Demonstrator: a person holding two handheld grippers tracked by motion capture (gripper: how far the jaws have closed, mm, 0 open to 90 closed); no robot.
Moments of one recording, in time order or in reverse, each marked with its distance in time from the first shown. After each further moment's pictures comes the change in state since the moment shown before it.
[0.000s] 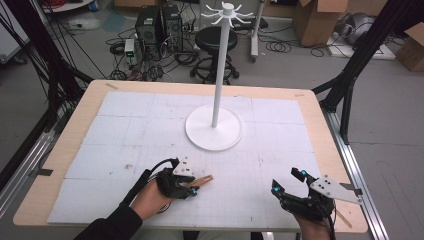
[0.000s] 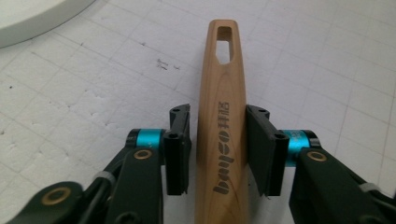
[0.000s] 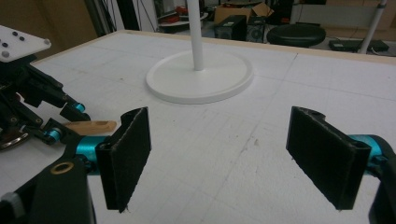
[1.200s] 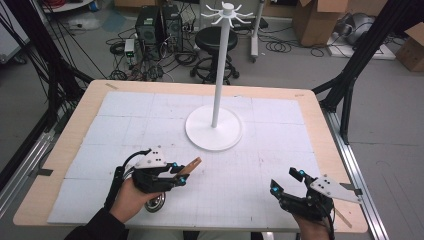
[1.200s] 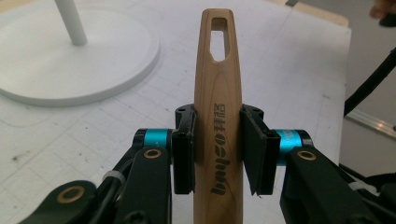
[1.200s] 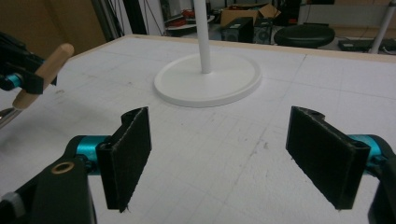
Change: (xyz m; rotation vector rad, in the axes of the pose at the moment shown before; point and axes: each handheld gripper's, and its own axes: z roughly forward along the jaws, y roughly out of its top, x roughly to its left) left arm 0.007 -0.004 -0.078 -0.335 -0.018 -0.088; right arm 0.001 0.000 0.002 -0.012 0.034 0.017
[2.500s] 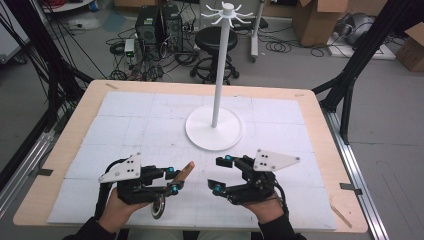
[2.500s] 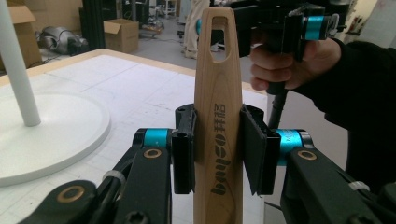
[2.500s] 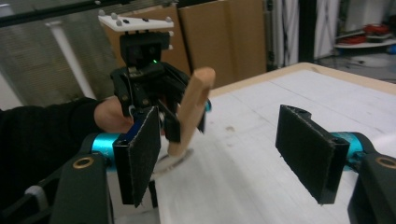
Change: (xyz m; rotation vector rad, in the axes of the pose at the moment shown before) left arm -0.017 -0.007 -0.030 -0.299 -0.211 0.046; right arm 0.089 0.065 0.088 -0.027 0.694 -0.083
